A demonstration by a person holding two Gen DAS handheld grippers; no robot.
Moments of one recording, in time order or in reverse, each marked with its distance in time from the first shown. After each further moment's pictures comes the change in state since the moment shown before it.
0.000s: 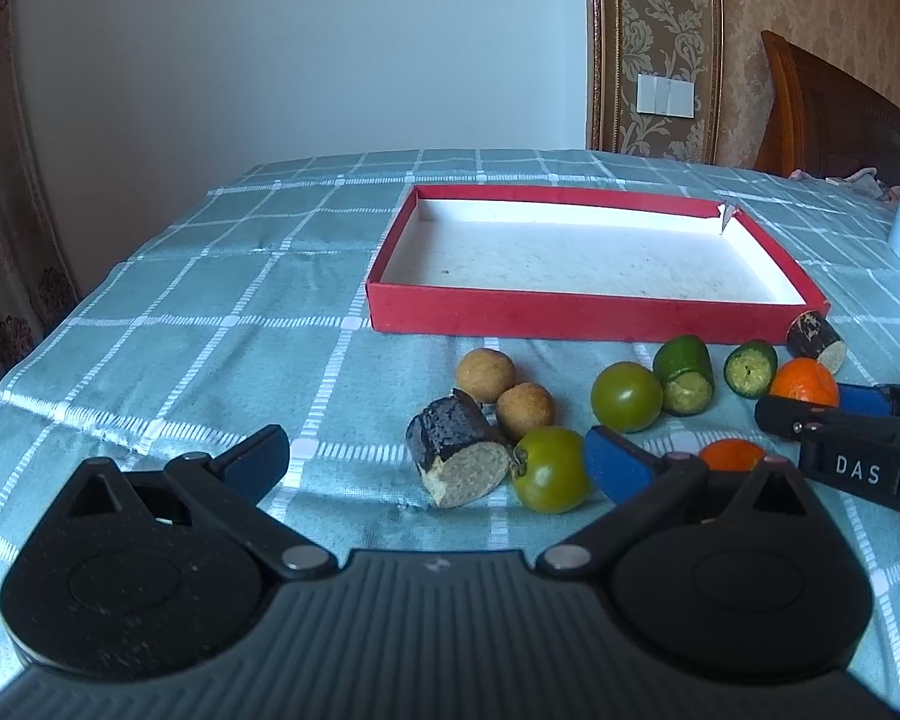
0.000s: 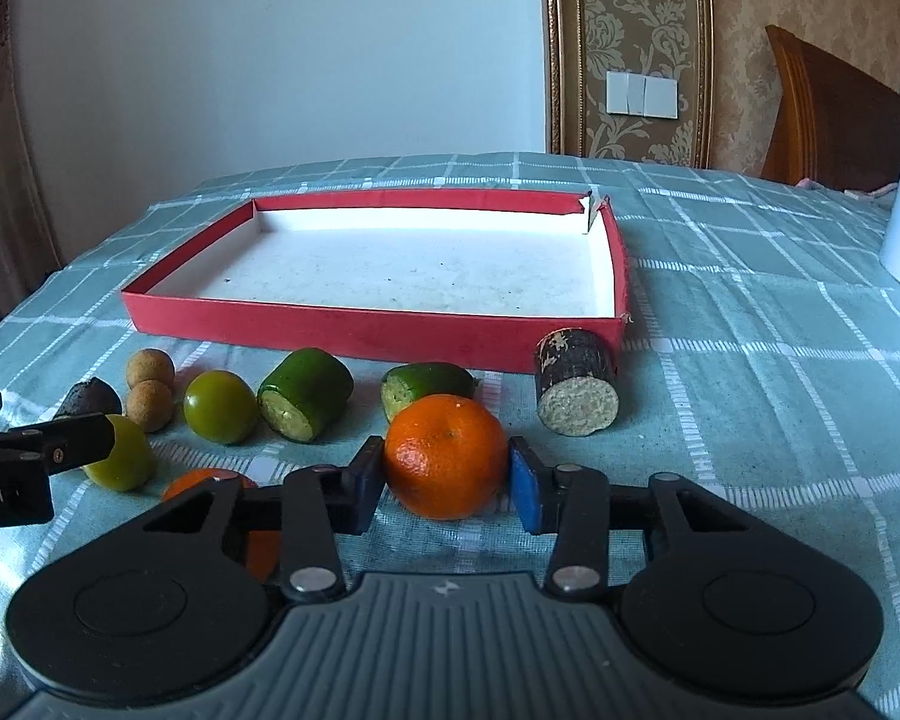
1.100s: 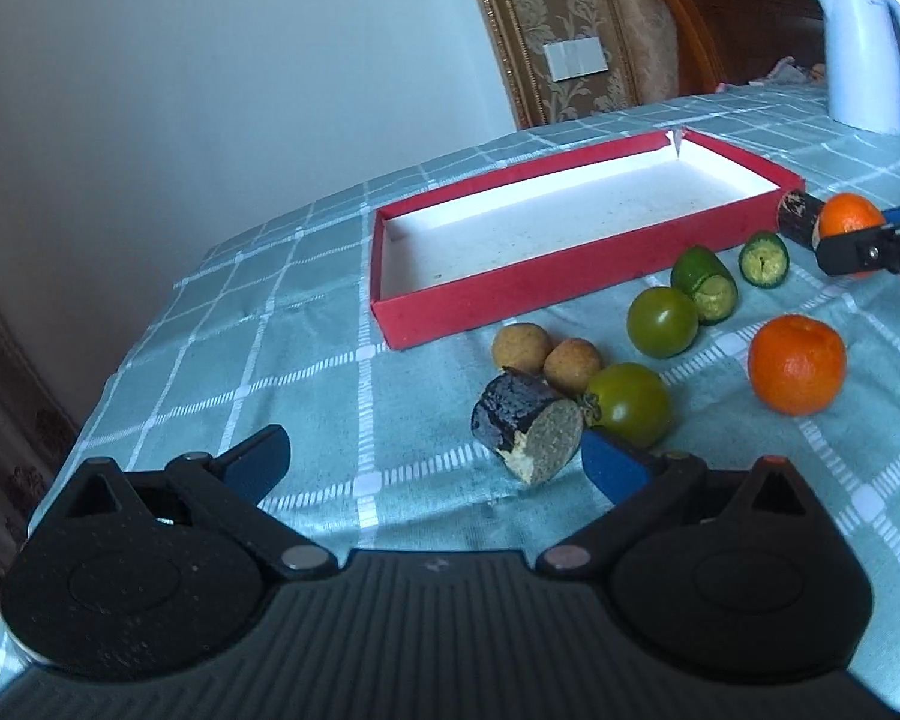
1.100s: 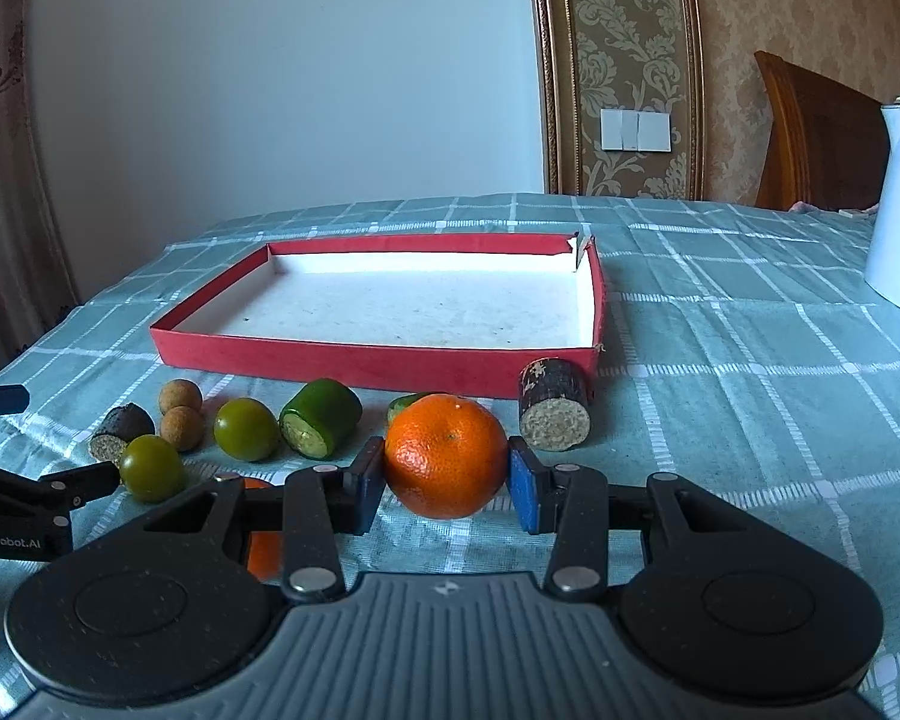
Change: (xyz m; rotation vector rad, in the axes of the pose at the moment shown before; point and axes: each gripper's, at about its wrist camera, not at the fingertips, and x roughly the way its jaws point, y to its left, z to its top) left arm 0.010 0.018 -0.015 0.342 -0.102 -0.043; right arm -0.032 -0.009 -0.002 0.036 -0.073 0.027
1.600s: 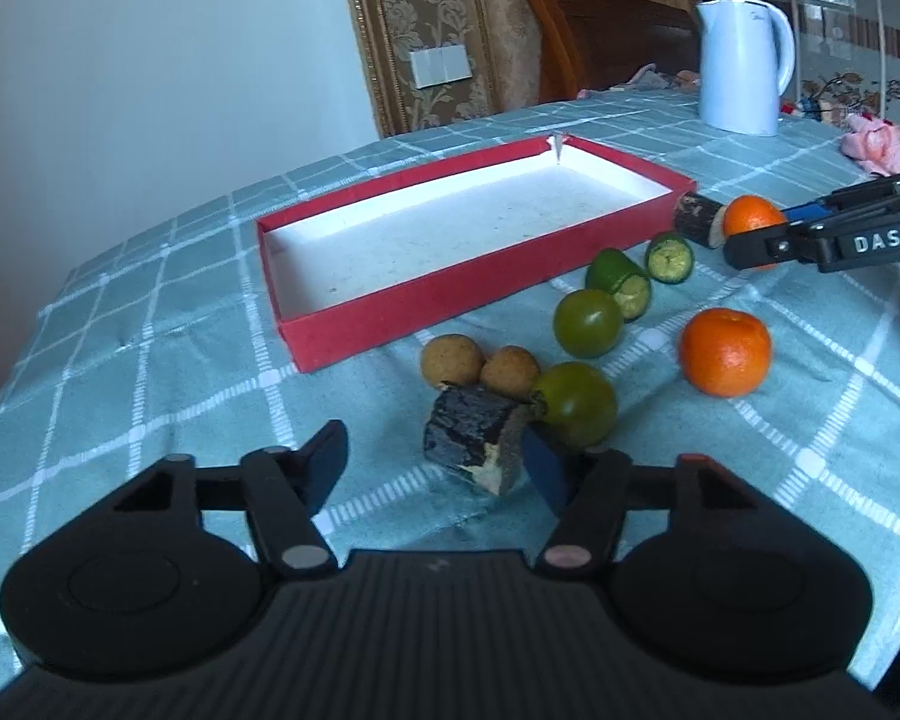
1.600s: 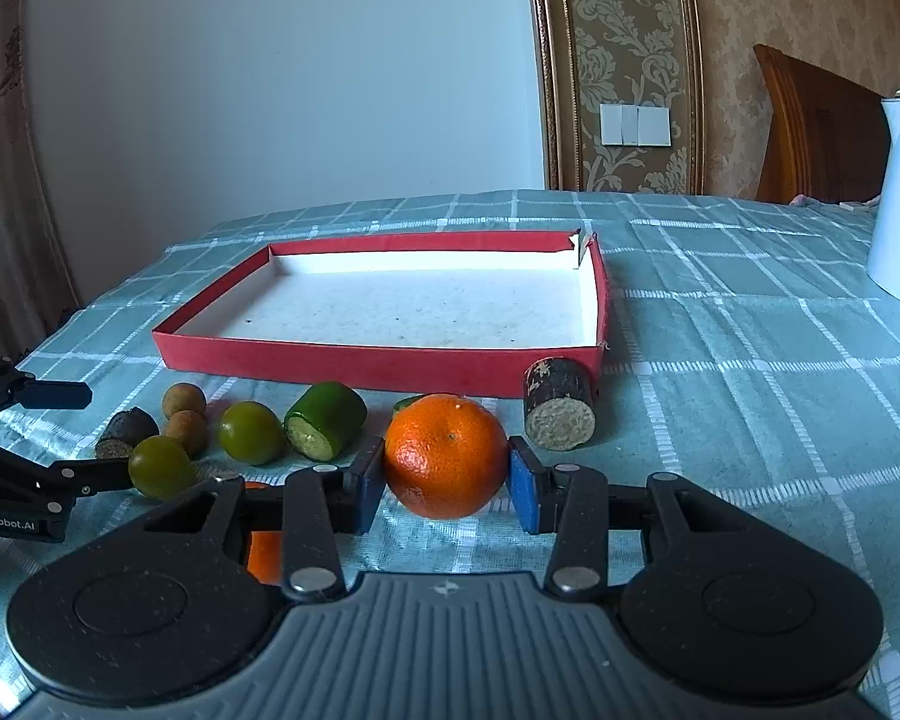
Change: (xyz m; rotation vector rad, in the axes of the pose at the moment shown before) left arm 0.019 0.035 0.004 0.070 -0.023 -0.342; right arm 0.002 -0.001 0.002 0.019 0.011 0.003
